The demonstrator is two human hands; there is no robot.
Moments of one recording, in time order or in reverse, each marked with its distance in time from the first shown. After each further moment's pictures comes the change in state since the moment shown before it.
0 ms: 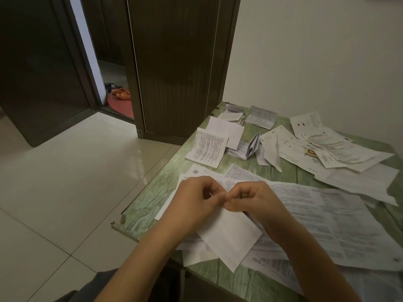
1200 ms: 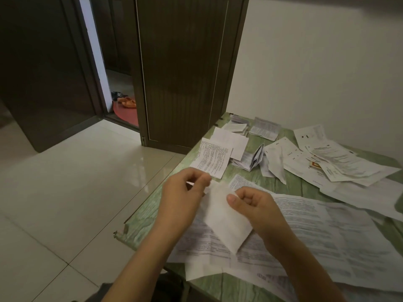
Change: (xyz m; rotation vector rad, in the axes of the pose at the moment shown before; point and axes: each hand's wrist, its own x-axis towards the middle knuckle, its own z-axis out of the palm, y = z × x) left_hand 0.008 0.000 -0.015 -0.208 0.261 -0.048; right_hand 0.004 0.001 0.010 -0.048 0.166 -0.022
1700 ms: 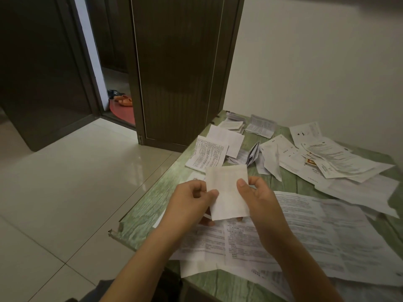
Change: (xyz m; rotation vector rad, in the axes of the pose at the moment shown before) left_hand -0.012 0.004 0.010 -0.157 -0.213 -0.282; right_hand 0.000 0.000 0.000 0.119 0.150 0.020
